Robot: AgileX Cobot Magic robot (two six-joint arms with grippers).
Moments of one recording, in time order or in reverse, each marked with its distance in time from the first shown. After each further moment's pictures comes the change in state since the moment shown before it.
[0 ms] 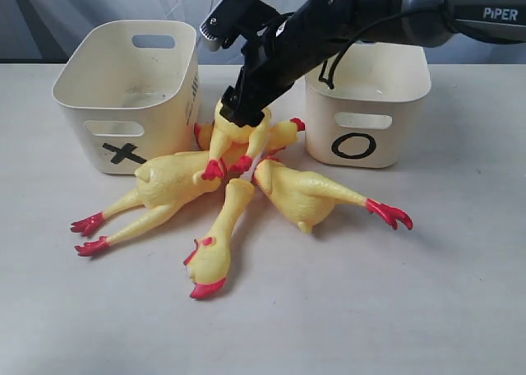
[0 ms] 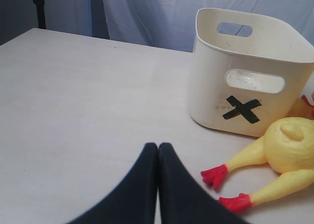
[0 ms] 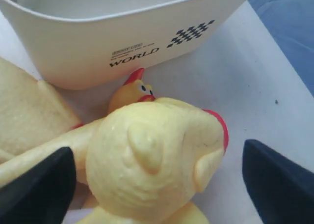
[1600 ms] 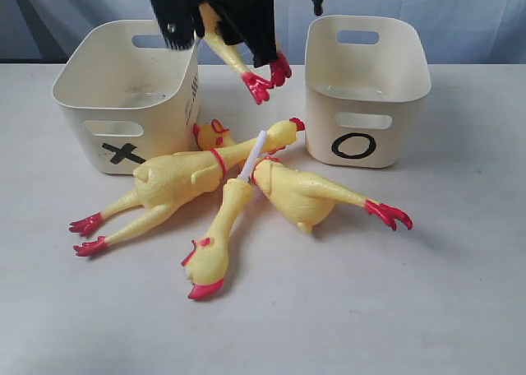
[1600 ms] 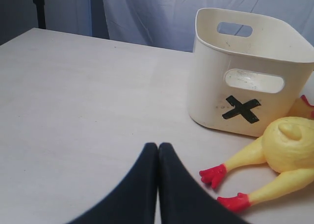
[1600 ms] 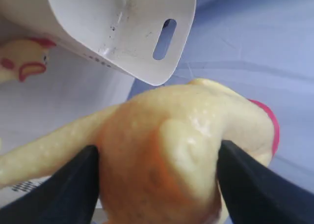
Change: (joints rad) left arm 0.000 0.000 0.000 0.000 0.000 0.000; right arm 0.216 -0.172 -0.156 -0.744 0.134 -0.311
